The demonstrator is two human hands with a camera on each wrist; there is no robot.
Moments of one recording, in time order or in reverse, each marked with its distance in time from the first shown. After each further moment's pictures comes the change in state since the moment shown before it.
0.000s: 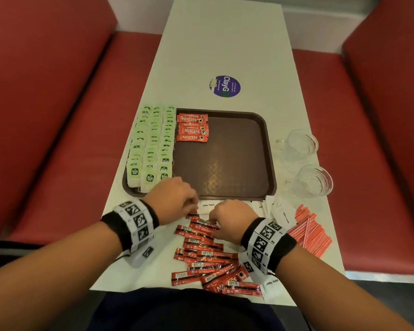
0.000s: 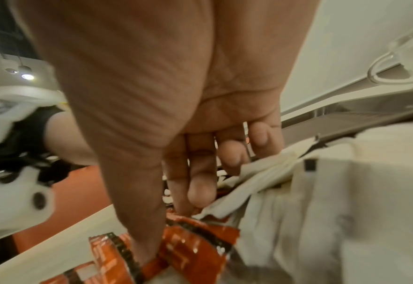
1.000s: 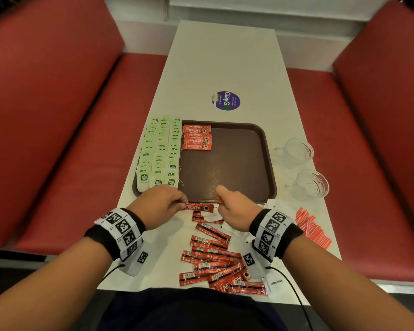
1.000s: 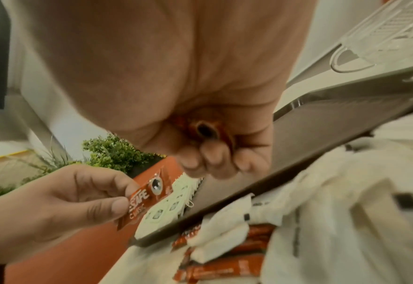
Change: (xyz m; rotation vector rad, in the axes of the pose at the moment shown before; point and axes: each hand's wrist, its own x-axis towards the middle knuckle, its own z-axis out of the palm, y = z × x) left_hand -0.042 -0.026 -0.006 -0.225 0.104 -0.060; right_hand -0.008 -0.002 -0.024 0.475 0.154 0.030
